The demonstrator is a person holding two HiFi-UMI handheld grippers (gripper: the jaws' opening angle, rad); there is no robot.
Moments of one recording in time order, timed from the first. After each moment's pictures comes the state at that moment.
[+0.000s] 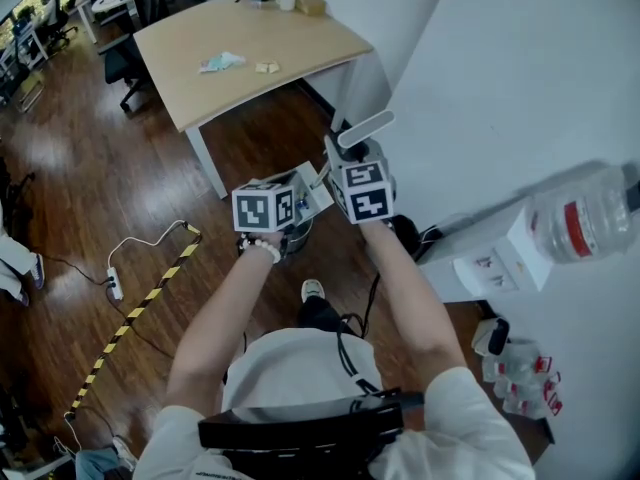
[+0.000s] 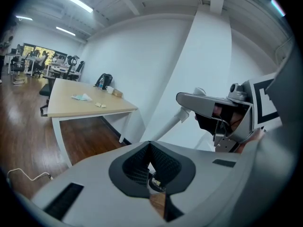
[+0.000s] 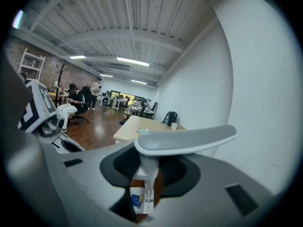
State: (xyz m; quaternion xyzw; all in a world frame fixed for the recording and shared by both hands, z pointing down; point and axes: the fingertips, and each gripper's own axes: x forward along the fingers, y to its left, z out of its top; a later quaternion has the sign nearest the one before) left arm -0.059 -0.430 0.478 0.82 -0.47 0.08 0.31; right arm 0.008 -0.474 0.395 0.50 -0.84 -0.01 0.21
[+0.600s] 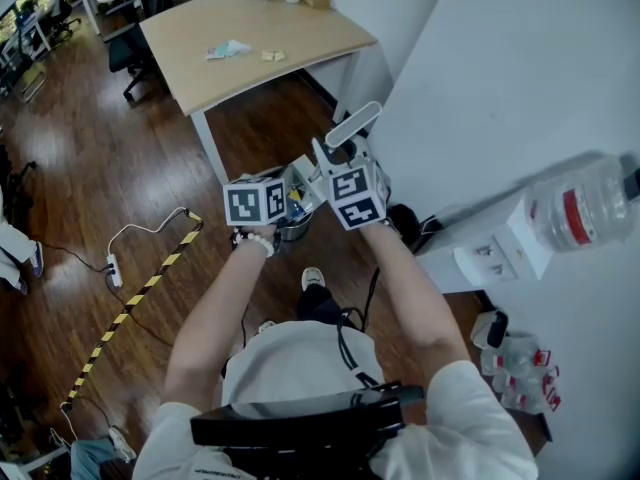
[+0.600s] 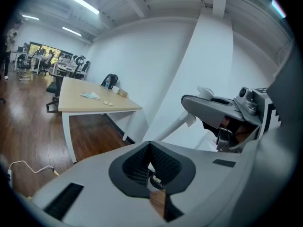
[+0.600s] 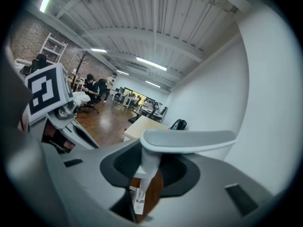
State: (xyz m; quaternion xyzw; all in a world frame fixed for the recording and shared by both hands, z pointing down) left arm -0.092 -0.390 0.489 0.81 -0.49 0.07 0.32; right arm -0.035 -0.416 0.405 0.45 -0.85 -0.11 0.24
